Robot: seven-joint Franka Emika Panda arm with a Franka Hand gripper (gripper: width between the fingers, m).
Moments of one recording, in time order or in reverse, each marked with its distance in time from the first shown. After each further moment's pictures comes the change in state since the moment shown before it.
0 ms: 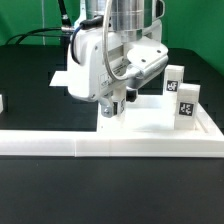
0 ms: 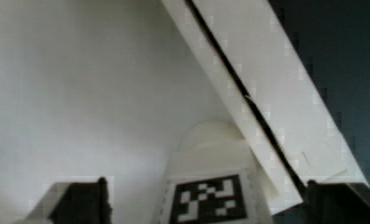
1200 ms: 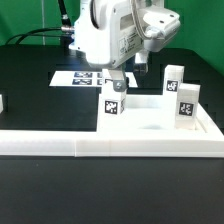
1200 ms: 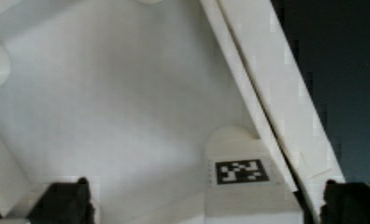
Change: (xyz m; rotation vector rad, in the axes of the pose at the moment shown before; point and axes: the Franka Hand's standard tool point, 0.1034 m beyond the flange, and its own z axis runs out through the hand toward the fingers) arm -0.010 0.017 -0.037 0.006 -0.055 -0.115
